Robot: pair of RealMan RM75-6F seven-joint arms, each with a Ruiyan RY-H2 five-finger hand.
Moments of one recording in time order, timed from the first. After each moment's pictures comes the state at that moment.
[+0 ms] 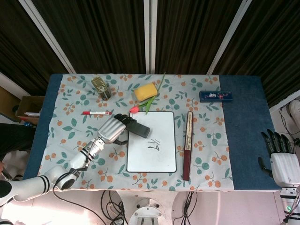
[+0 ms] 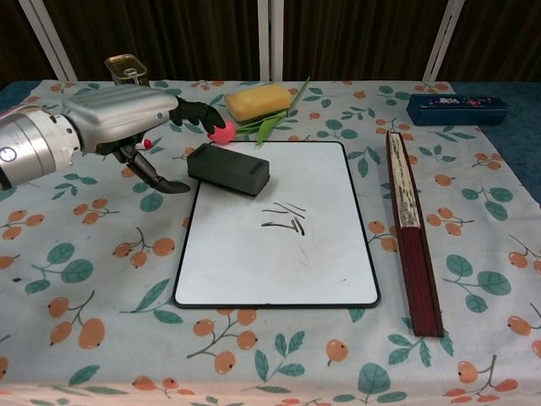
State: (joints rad) left arm -0.73 -1.61 -0.15 -1.27 1.54 0.93 0.08; right arm 0.04 -1.13 0.04 -1.61 -1.53 1.53 -0.10
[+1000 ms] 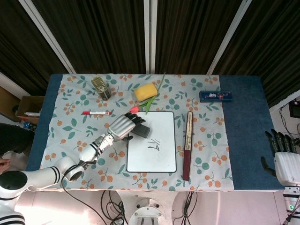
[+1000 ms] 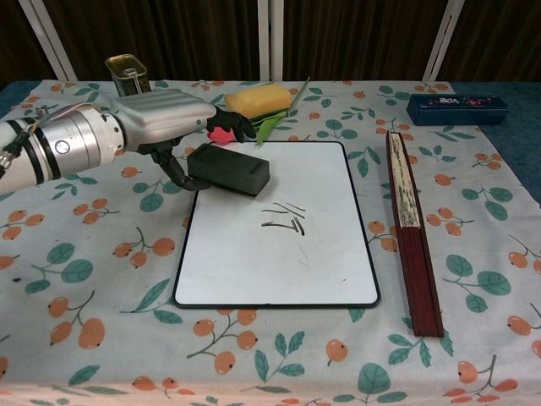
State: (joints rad) left arm -0.87 -1.67 -0.11 -1.14 1.54 0.86 0.00; right arm 0.04 -1.12 0.06 -1.60 -1.50 1.51 -0.06
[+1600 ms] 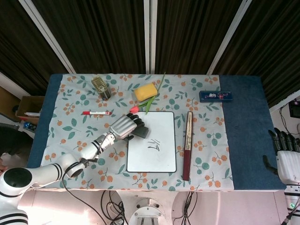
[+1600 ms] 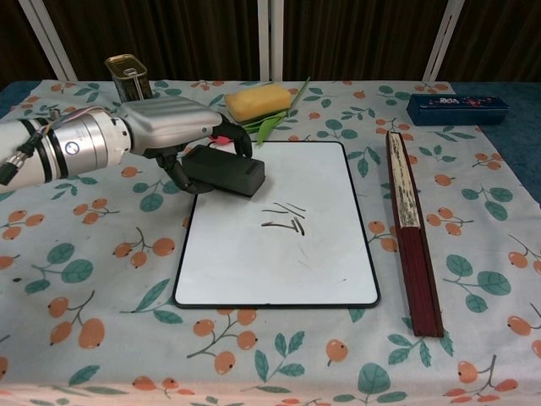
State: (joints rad) left arm -0.91 -1.68 -0.07 -1.09 1.55 0.84 -0.05; right arm 0.04 -1.13 0.07 -1.60 -1.47 1.50 -0.07
